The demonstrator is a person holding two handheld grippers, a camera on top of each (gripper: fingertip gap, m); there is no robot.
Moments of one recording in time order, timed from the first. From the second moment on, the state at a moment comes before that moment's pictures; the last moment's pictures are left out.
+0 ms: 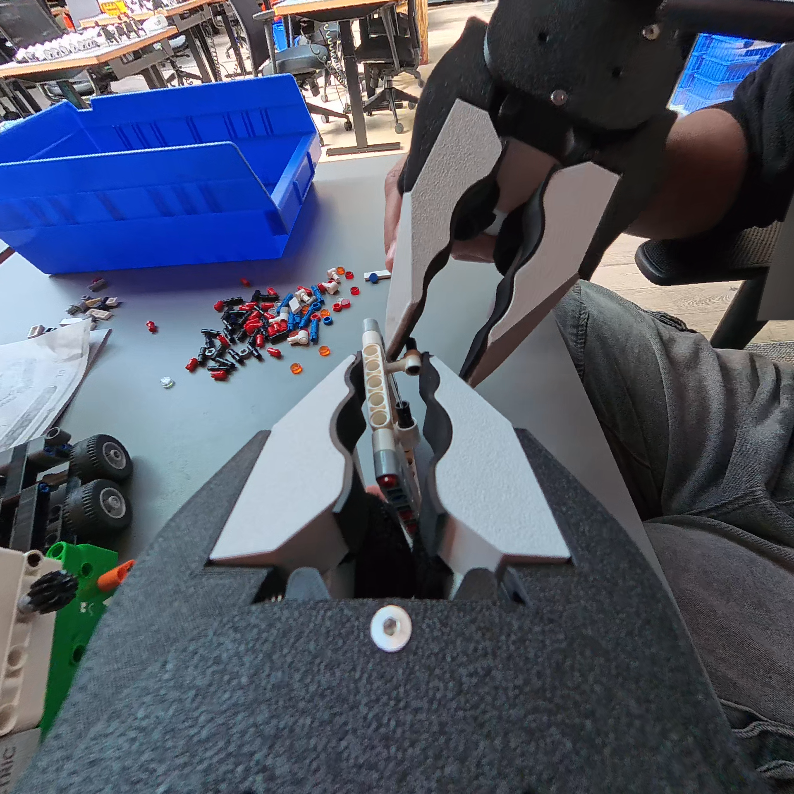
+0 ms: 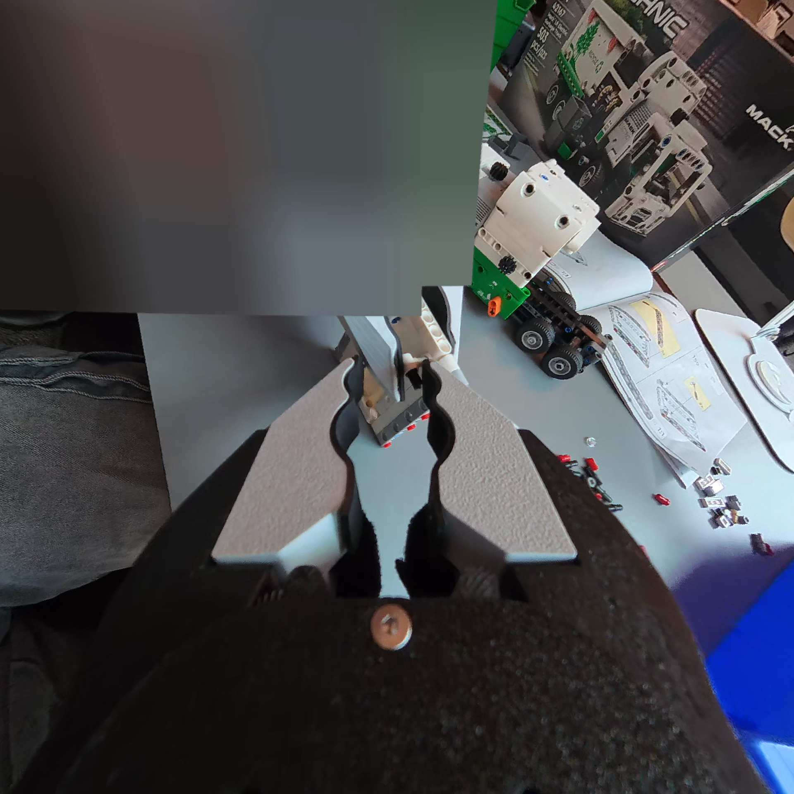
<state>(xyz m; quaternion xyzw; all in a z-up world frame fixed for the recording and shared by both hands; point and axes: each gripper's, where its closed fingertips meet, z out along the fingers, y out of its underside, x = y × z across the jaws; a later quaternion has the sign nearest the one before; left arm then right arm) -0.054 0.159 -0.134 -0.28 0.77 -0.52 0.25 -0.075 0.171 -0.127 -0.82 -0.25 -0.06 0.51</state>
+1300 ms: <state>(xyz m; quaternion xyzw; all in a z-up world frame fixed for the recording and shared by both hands) -0.054 0.155 -0.135 -0.26 0.78 -0.49 0.28 -0.082 0.163 -0.136 -0.82 -0.23 0.11 0.50</state>
